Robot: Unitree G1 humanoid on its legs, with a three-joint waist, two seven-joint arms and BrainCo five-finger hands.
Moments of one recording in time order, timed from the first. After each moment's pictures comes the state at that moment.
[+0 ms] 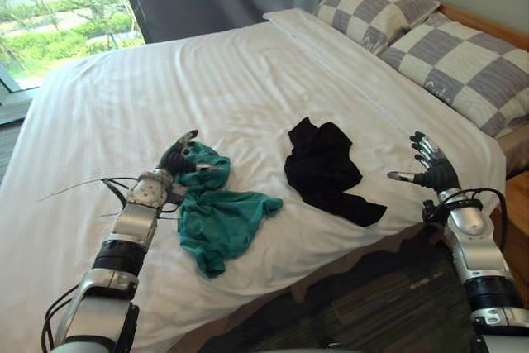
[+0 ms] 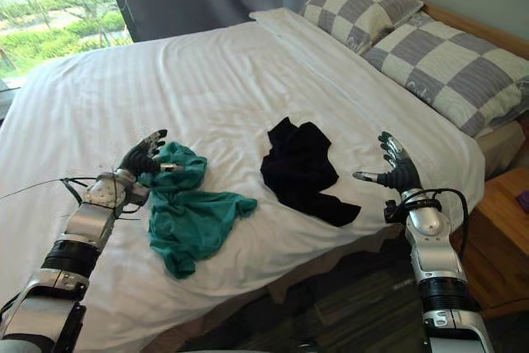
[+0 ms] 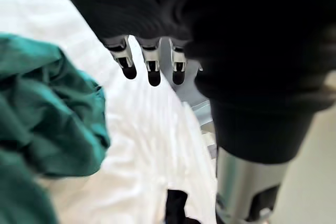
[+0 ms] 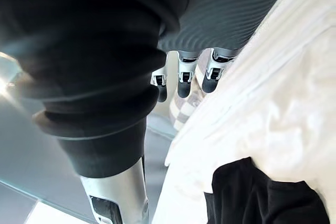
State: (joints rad) left arm -0.50 0.52 -0.12 0.52 -0.02 0.11 -0.13; right arm -0.27 -0.54 -0.12 0.36 0.15 -0.14 0.09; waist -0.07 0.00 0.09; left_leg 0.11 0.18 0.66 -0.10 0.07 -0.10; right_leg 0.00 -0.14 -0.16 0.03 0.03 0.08
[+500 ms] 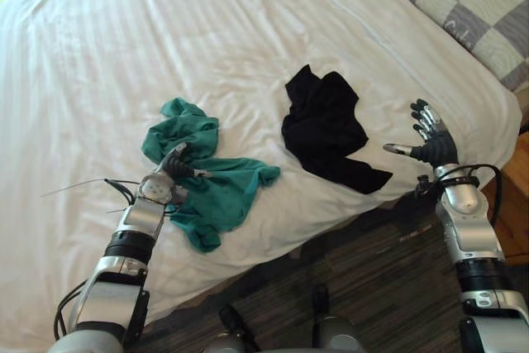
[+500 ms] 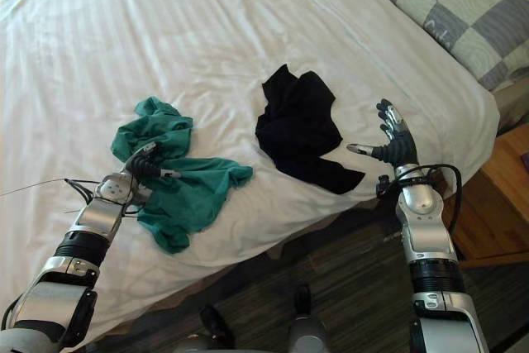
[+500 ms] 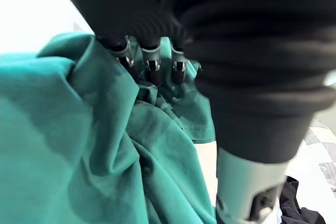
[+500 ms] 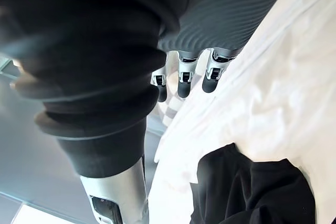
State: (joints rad) left arm -0.55 0.48 -0.07 0.64 0.12 0.17 -0.08; right arm -0.36 -0.52 -0.12 0.27 0.16 -0.12 0.02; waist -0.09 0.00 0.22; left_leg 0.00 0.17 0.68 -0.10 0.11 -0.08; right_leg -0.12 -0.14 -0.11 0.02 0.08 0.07
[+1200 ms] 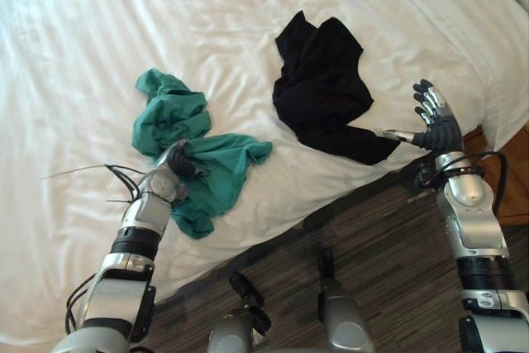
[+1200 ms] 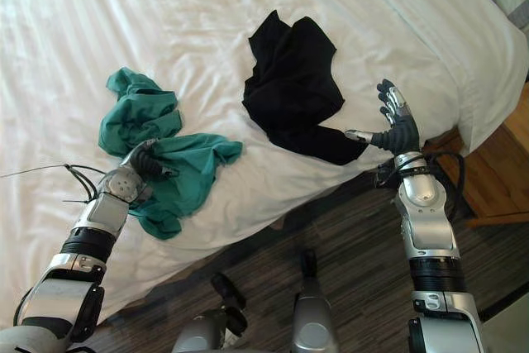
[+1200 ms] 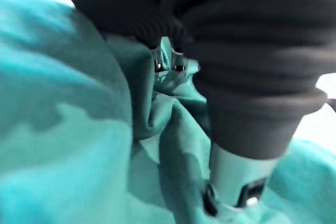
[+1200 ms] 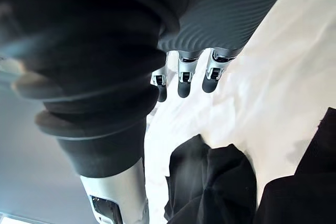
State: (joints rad) left arm -0.54 0.44 -0.05 0.63 0.45 0.16 -0.09; right arm -0.36 -0.52 -0.13 0.13 0.15 -0.05 0.02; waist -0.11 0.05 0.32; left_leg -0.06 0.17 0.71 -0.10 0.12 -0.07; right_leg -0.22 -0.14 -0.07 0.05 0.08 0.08
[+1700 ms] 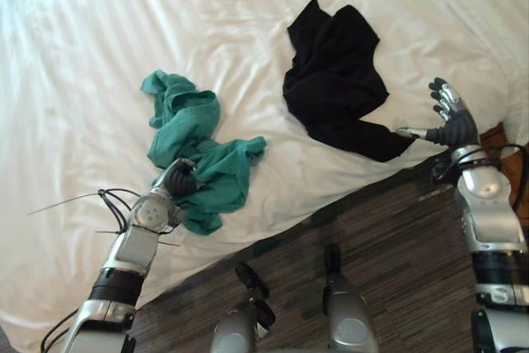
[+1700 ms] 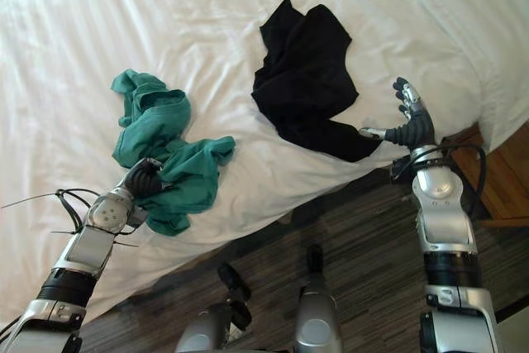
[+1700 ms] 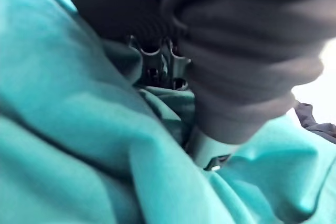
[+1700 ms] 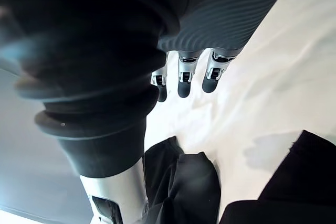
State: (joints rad) left arm -0.21 0.52 -0.07 0.19 0.18 0.09 -0.16; right arm -0.45 -0.63 -0.16 0.20 0.07 0.05 0.04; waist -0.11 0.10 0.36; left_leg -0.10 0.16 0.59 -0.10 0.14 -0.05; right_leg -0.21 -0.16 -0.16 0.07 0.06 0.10
